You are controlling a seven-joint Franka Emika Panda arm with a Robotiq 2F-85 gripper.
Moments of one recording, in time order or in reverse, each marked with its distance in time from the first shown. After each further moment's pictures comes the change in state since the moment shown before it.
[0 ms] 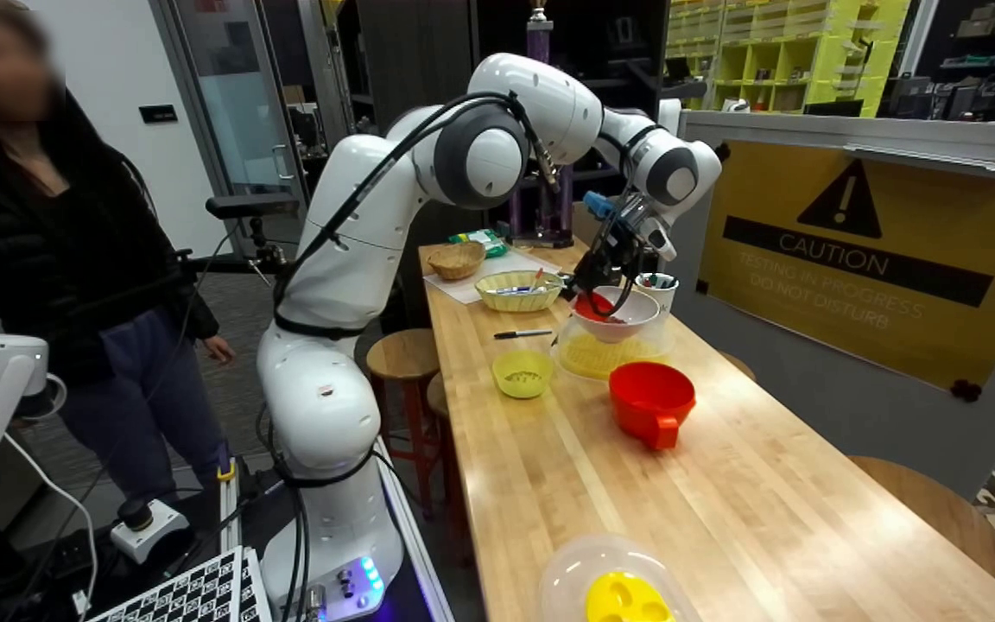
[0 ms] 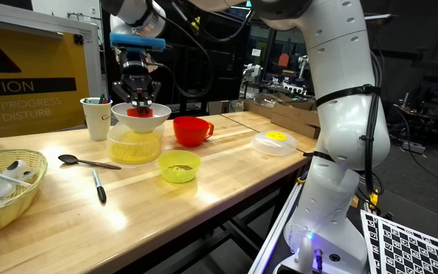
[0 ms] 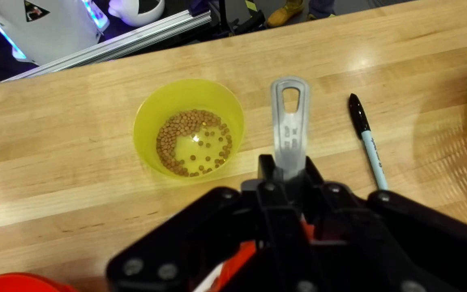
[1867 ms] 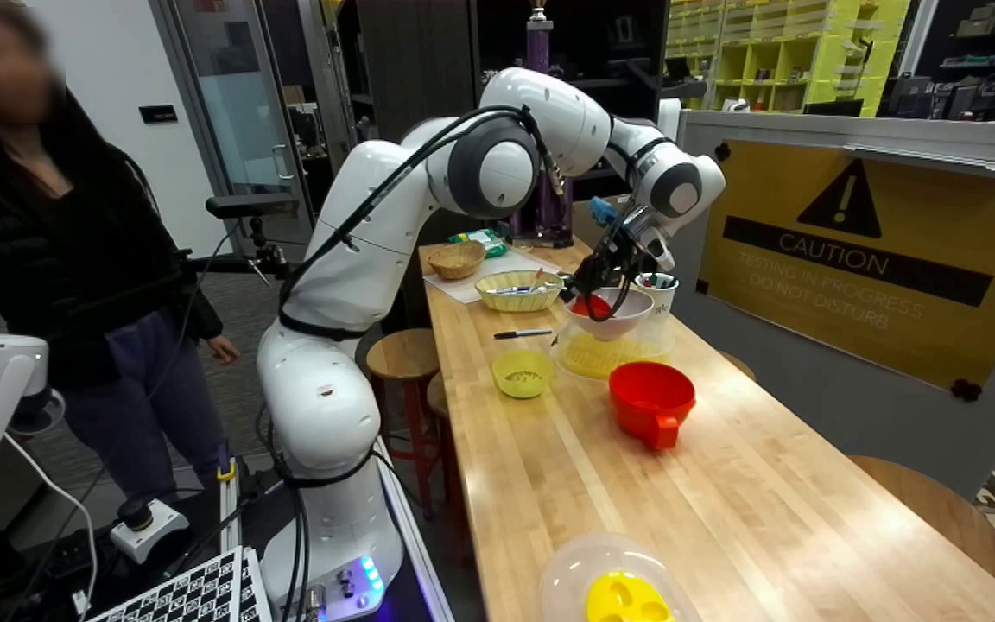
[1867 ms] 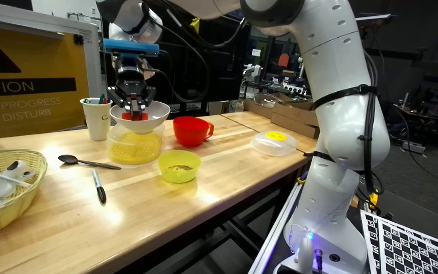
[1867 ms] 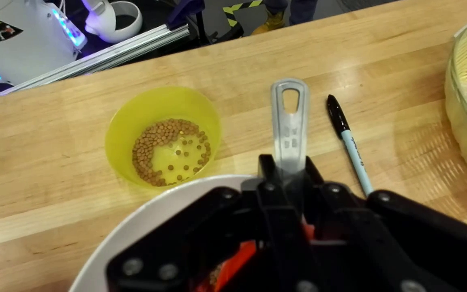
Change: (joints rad) arm -0.001 0.063 -0.006 0.044 0.071 -0.008 0.053
